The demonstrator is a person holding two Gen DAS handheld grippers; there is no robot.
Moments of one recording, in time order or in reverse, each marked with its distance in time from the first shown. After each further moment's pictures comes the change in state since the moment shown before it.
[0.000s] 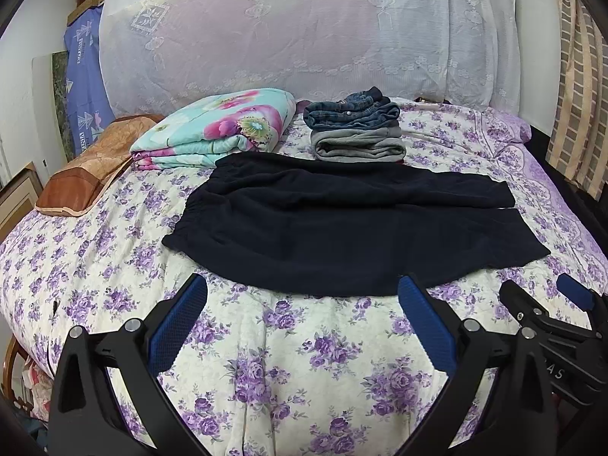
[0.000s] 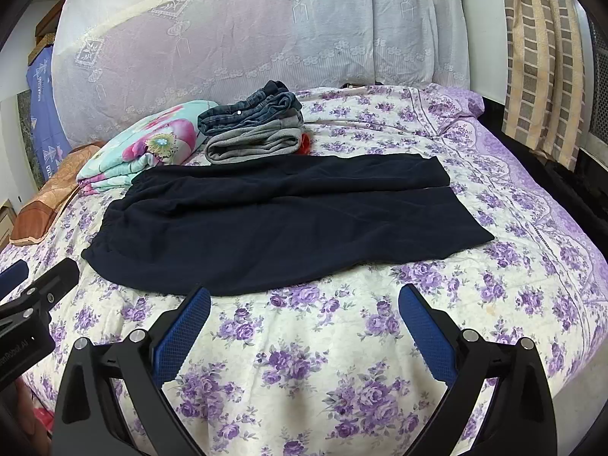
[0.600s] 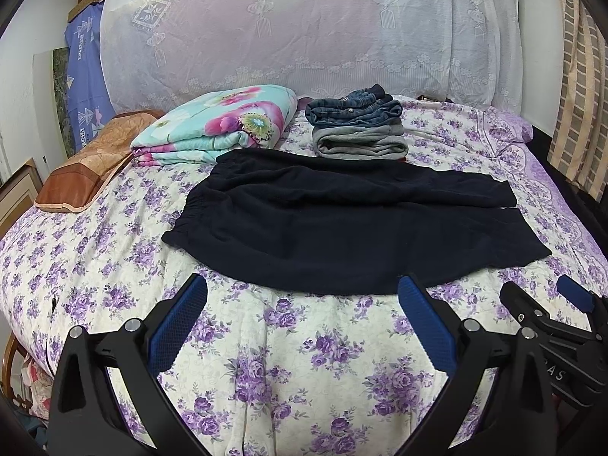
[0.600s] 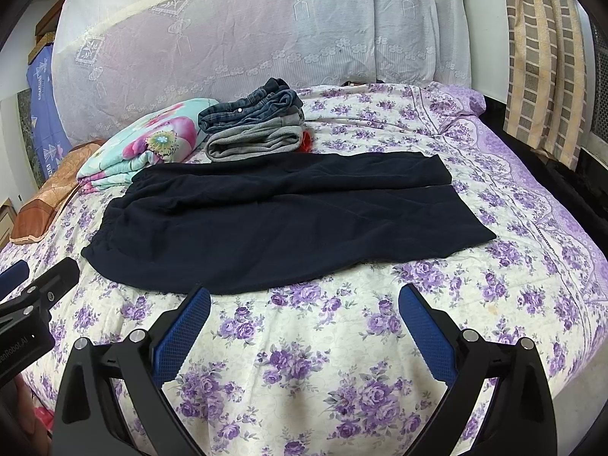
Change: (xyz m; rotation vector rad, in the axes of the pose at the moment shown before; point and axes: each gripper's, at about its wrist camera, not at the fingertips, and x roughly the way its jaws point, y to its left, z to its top) left arm 0.004 0.000 -0.002 -0.004 0.006 0.002; right arm -0.007 0.003 0.000 0.002 0.002 0.001
